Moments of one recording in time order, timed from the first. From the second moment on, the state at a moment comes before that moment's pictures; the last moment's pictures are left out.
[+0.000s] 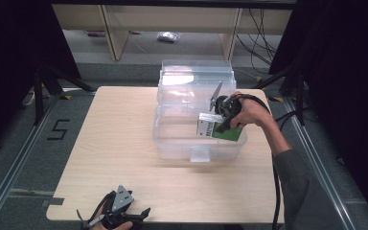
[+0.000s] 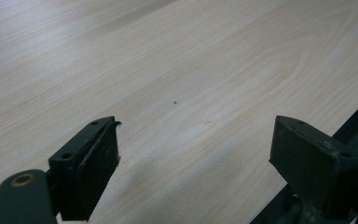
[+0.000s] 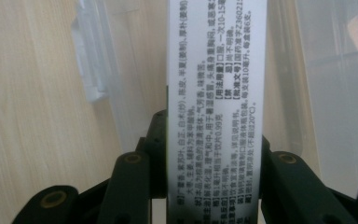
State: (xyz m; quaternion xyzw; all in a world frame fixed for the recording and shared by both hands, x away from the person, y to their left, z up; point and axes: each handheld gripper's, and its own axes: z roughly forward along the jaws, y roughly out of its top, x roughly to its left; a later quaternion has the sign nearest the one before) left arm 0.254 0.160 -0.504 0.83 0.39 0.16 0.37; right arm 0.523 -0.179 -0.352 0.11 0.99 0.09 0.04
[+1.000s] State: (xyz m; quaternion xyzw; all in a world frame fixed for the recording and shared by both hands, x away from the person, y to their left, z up) left arm 0.255 0.160 -0.505 0.83 0.39 0.16 0.37; right arm 0.538 -0.186 -0.390 0.12 0.99 0.08 0.02
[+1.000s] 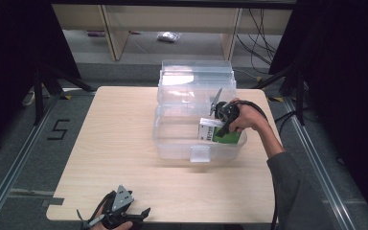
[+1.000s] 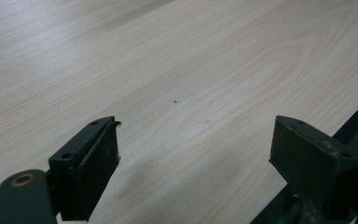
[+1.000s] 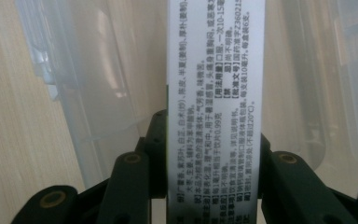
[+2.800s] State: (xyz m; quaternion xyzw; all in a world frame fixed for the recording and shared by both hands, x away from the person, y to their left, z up) left arm 0.254 0.158 -0.505 0.82 0.40 0.17 0.38; right arm 0.535 -0.198 -0.399 0.17 0.98 0.12 0.00
